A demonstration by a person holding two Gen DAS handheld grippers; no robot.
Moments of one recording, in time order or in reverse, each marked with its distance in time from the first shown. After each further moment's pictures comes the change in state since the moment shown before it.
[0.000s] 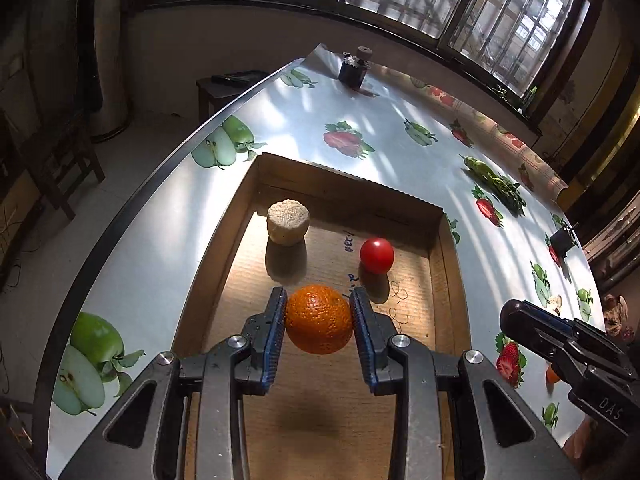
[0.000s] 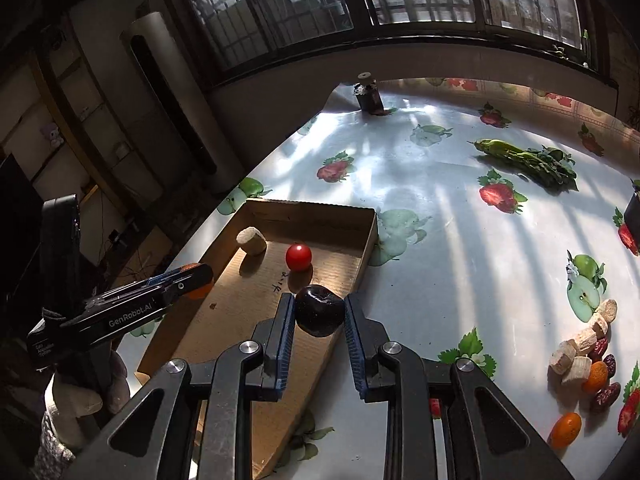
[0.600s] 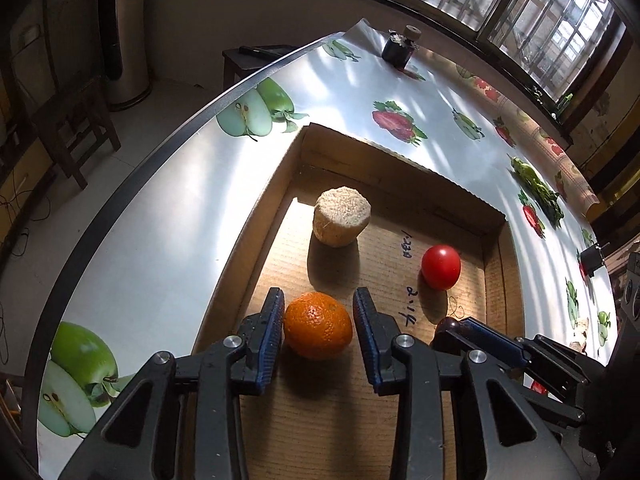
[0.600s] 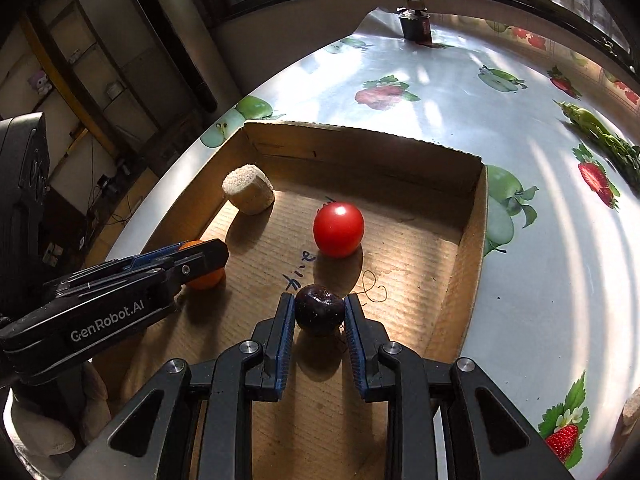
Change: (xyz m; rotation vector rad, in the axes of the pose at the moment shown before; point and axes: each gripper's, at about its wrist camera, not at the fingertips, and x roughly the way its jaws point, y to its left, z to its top) left arm 0.036 0.029 0.005 -0.092 0.053 0.047; right arm 0.107 0.027 0.002 -0.075 0.160 -0.021
